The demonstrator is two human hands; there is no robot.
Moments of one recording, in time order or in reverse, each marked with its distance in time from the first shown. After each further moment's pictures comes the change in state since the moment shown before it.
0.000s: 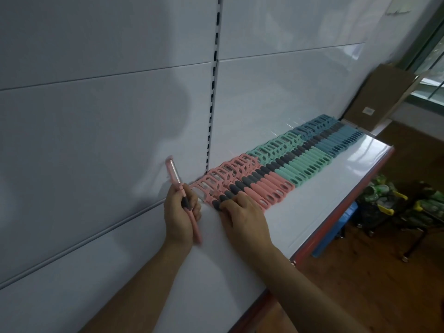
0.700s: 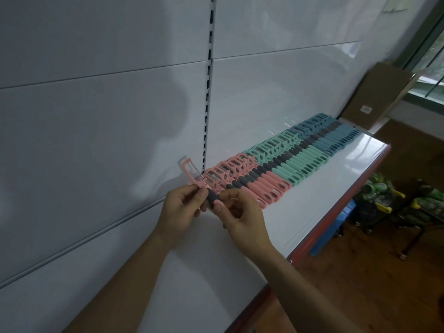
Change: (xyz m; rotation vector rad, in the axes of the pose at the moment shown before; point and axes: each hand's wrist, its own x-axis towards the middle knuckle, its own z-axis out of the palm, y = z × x) left_hand 0.009 0.013 -0.011 0.562 -0.375 0.118; right_hand -0.002 -0.012 -0.020 0.819 -0.006 0.307
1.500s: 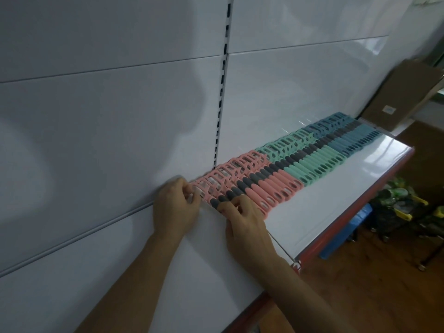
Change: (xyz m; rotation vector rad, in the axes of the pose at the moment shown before) left_hand 0.000 -0.019 -0.023 0.875 0.406 0.071; right_hand -0.015 0.026 0.010 -0.800 -0.057 -0.393
